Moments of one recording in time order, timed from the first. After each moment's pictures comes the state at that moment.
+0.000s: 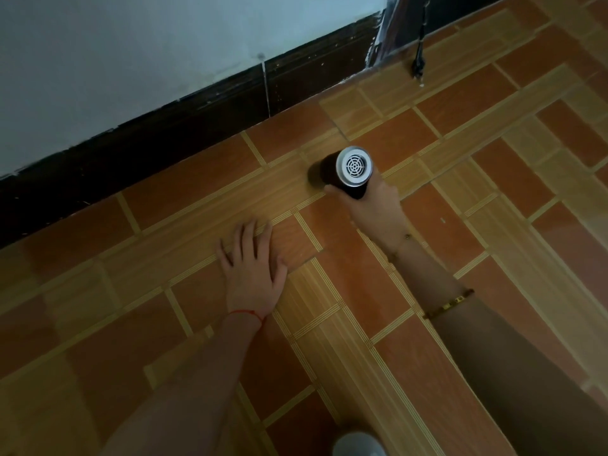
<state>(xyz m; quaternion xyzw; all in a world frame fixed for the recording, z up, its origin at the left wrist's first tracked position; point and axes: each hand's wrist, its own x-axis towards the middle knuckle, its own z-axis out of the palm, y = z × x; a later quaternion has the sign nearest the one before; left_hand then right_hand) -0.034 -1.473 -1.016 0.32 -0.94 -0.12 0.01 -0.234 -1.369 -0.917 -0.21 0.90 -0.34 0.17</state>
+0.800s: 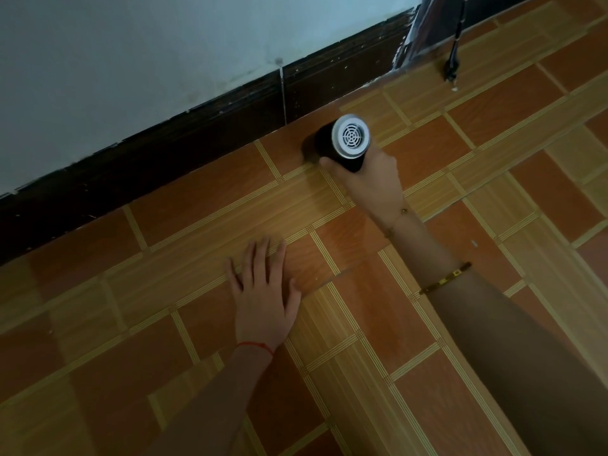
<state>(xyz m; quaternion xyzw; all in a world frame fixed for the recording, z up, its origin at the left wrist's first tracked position) -0.034 -1.474 -1.016 0.32 -0.94 -0.11 0.00 -0.283 -1.441 -0.937 -0.28 0.89 -0.35 0.12</state>
